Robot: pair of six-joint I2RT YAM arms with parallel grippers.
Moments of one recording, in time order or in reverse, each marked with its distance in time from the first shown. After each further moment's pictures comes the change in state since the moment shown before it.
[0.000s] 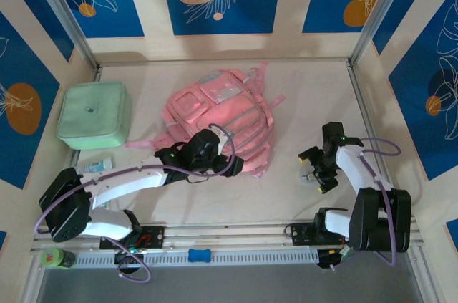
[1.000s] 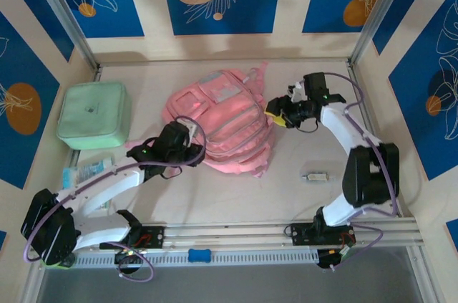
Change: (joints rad) left arm 0.243 -0.162 -0.093 -0.180 -0.016 0.046; right arm 0.179 0.294 0.474 0.277 -0.536 -0.415
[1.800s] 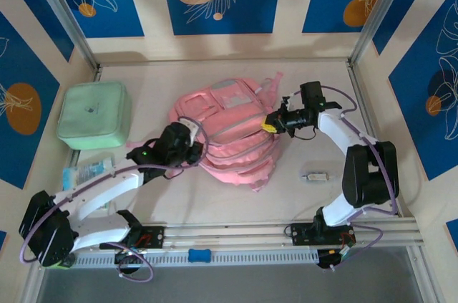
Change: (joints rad) left arm 0.020 -0.032 -0.006 0.056 -0.063 0.090; right arm 0.000 0.047 -0.067 0.060 -0.233 0.102
